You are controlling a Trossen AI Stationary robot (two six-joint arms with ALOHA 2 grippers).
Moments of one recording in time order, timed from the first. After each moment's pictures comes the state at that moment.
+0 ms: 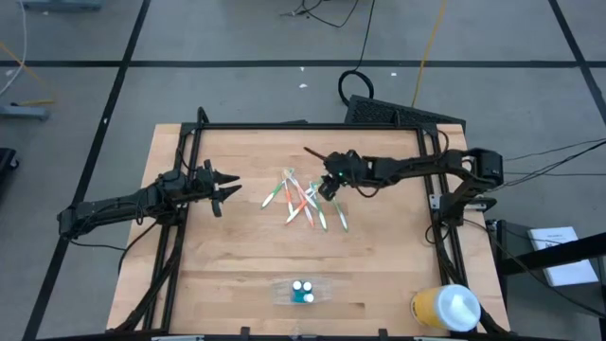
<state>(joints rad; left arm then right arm) 0.28 0.17 0.02 0.03 0.00 -0.08 -0.20 1.65 0.97 -0.14 0.26 0.37</state>
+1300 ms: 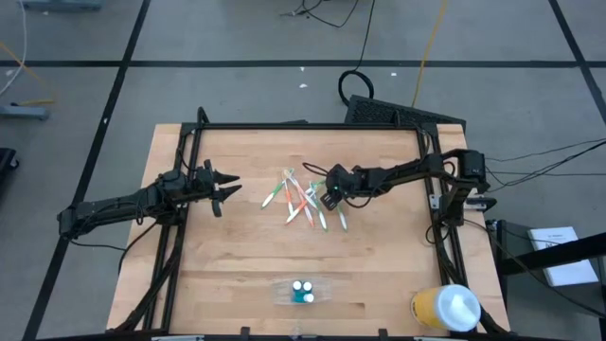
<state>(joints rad) 0.28 0.17 0.02 0.03 0.00 -0.08 -0.17 1.78 0.89 -0.13 0.26 0.59</state>
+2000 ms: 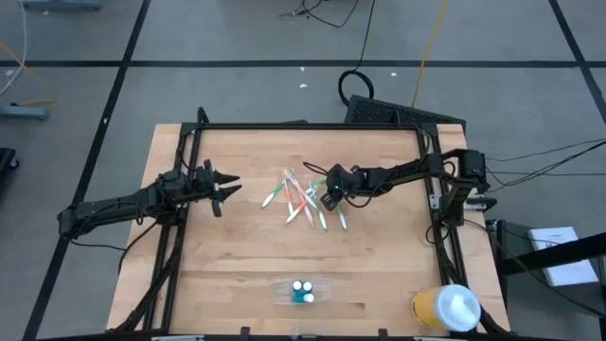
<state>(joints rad) 0.28 0.17 0.02 0.03 0.00 -0.08 -0.17 1.78 0.88 -0.10 0.21 0.56</state>
